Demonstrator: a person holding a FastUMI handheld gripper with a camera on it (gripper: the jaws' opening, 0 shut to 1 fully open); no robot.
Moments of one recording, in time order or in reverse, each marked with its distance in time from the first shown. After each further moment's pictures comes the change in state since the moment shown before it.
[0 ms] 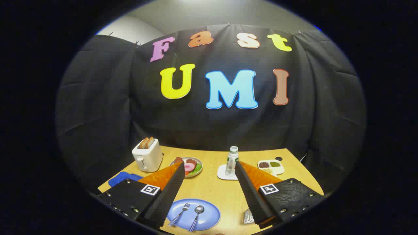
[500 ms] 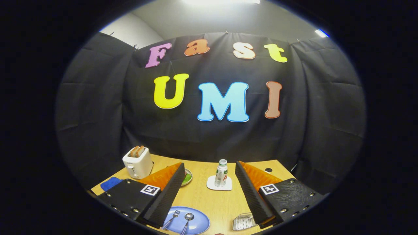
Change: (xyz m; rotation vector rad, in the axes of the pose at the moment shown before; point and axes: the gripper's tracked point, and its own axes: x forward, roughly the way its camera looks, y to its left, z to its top) arm -0.006 -0.007 0.017 -0.041 -0.046 -0.029
